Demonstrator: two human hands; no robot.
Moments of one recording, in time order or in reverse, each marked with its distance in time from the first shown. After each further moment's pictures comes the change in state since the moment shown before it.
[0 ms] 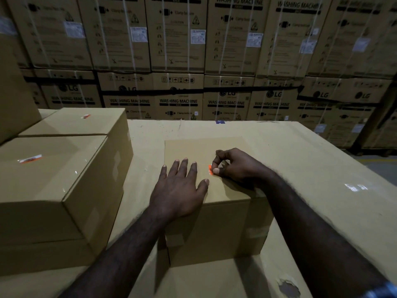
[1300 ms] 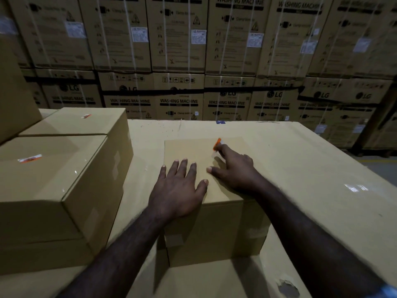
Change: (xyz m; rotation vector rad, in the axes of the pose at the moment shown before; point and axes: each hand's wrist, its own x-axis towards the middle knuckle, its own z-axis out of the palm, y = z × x) left_hand 0.002 -0.002 0.004 0.008 0.017 0.011; right_hand -0.004 0.011 0.020 -0.256 0.267 -0.031
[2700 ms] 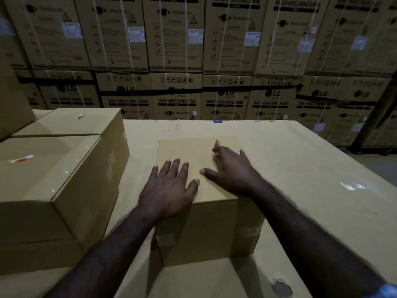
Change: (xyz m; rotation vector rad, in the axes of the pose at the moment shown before) left_hand 0.000 0.001 -0.002 0.031 -0.032 -0.006; right_hand 0.004 0.024 0.004 -0.165 0.020 -0.045
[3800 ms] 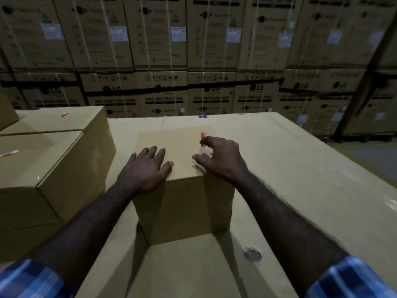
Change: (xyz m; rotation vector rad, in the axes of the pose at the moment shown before) left_hand 0.001 0.004 -0.003 0.018 0.009 -0.021; right_hand -0.055 0.011 -0.031 0.105 0.238 -0.027
